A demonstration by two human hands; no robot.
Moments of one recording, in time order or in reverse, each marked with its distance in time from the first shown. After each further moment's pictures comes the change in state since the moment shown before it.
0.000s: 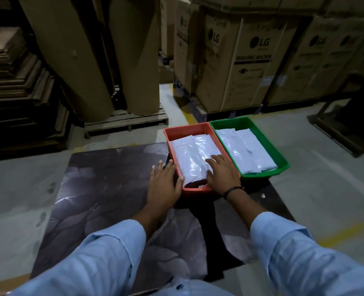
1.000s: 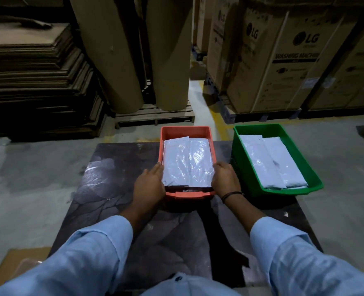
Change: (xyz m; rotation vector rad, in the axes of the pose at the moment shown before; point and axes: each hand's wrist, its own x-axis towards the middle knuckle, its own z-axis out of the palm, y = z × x) left_hand 0.001 -0.052 -0.029 0.184 -0.112 -0.257; right_hand 0.039 -0.020 0.041 0.100 -0.099 0.002
